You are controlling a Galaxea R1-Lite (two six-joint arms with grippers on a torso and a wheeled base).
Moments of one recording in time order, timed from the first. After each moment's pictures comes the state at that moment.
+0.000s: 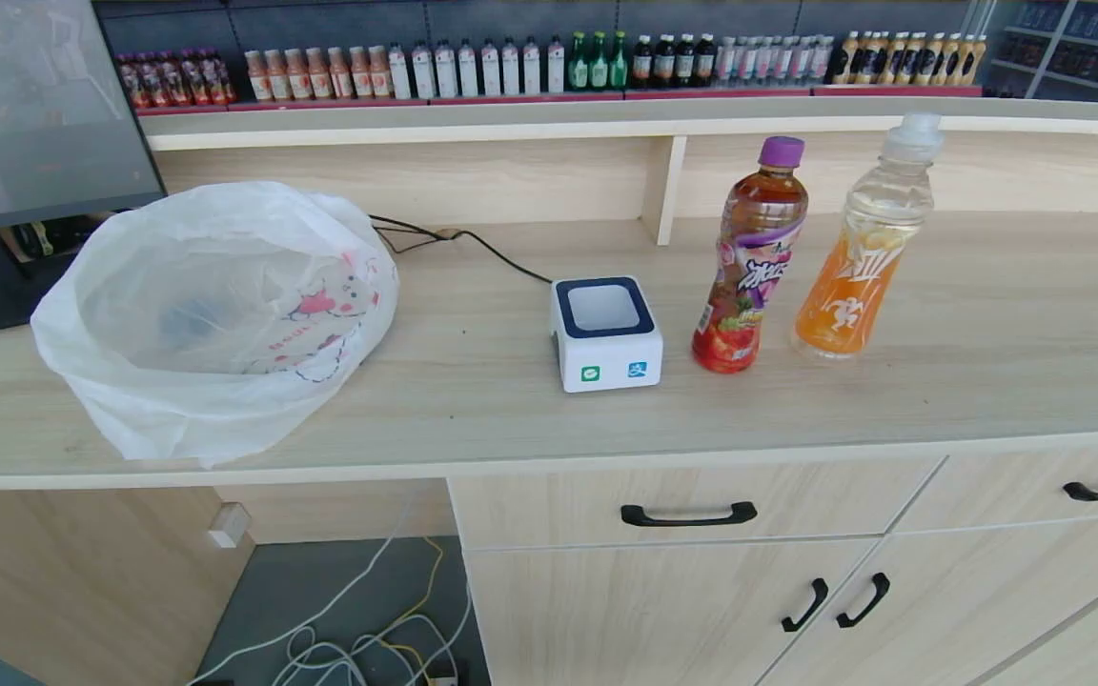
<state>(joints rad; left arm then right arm) 0.00 0.00 0.00 0.00 0.00 0.00 0.10 0.27 -0.40 -0.06 -0.01 0.02</state>
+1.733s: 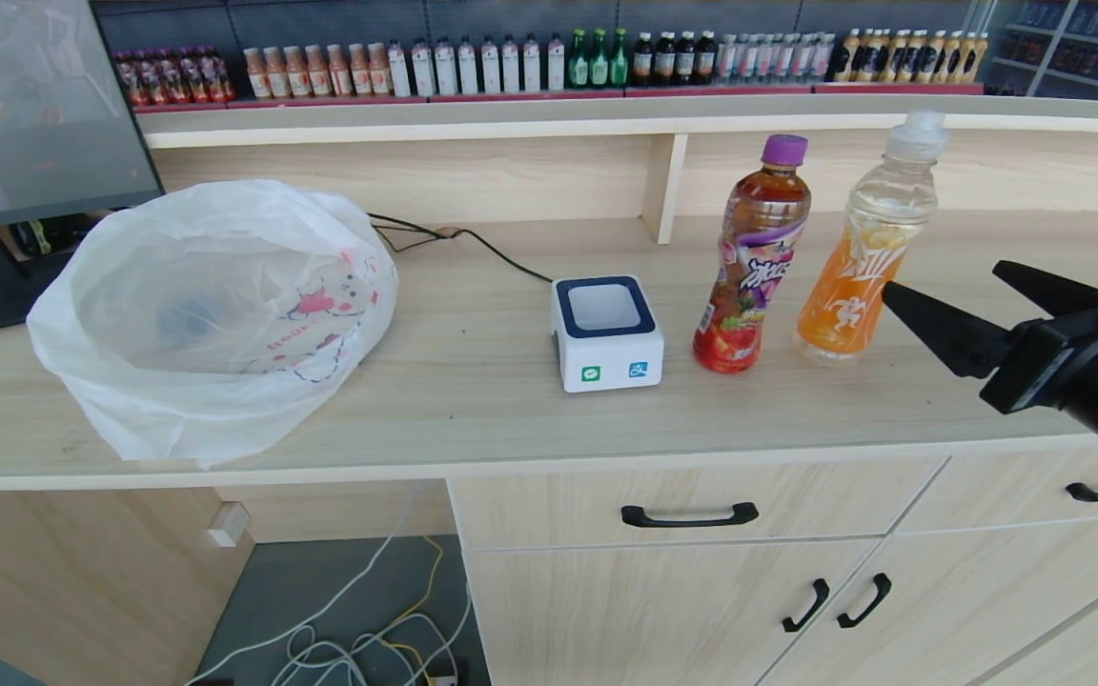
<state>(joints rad) 0.00 0.00 0.00 0.00 0.00 0.00 0.32 1.30 -0.51 -0.96 -0.04 -0.06</state>
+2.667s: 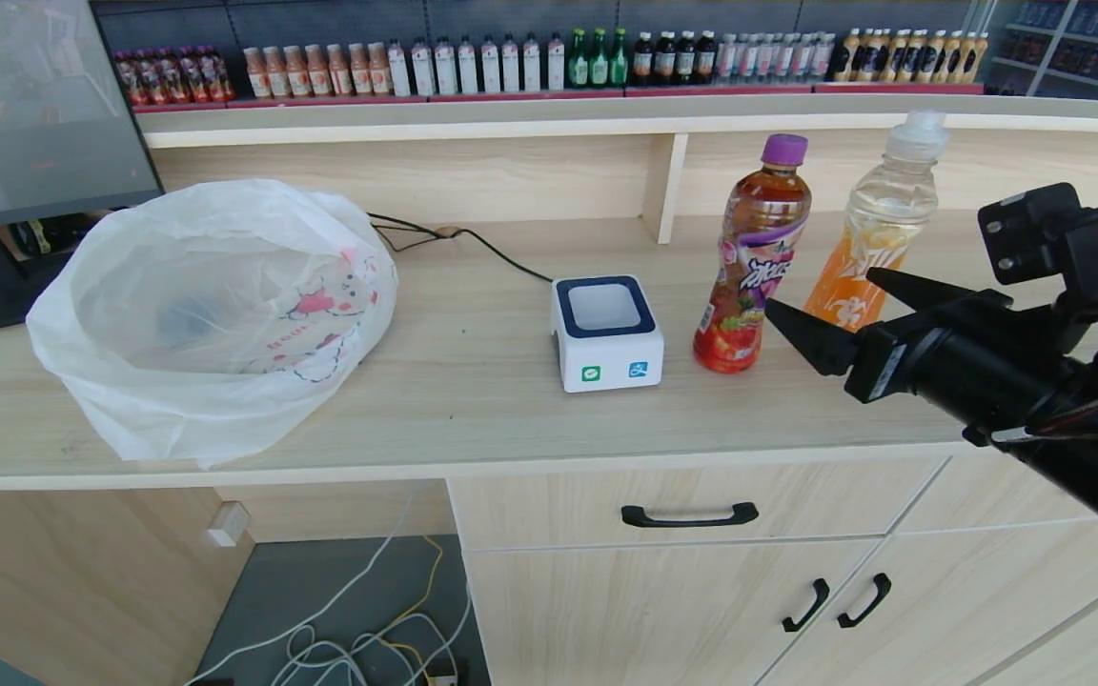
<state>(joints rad) 0.00 0.00 0.00 0.00 0.00 0.00 0.41 1.52 -0.63 -1.00 -0.04 -0.12</state>
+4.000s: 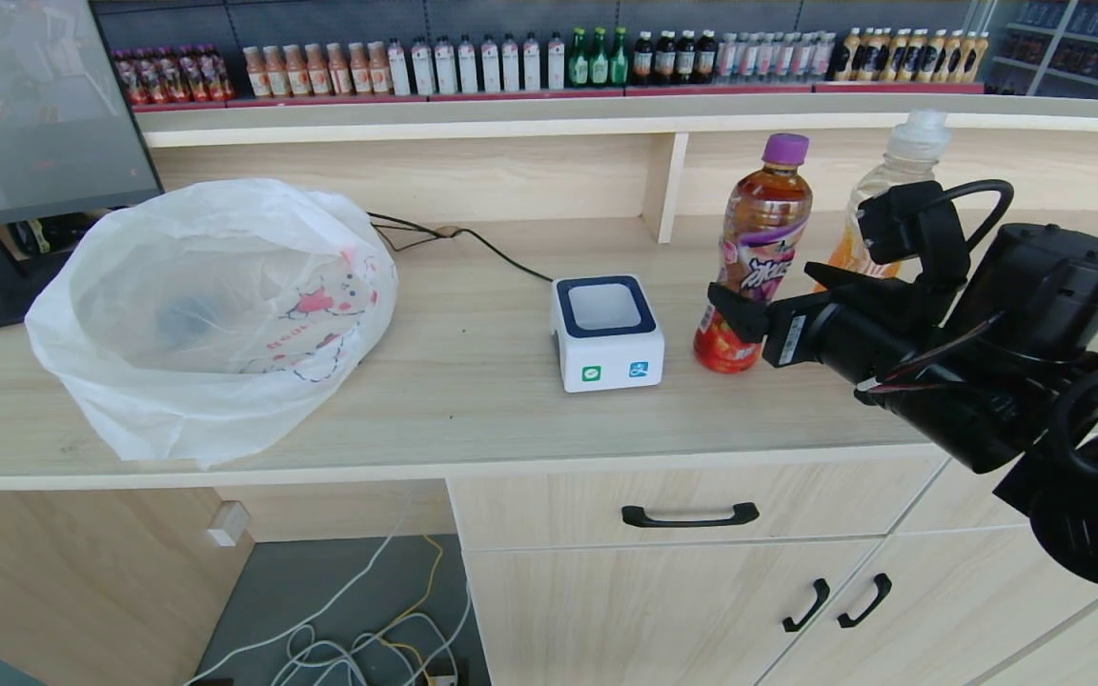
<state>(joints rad) 0.00 0.00 0.00 0.00 0.00 0.00 0.44 1.72 -0.81 -1.01 -0.14 -0.09</state>
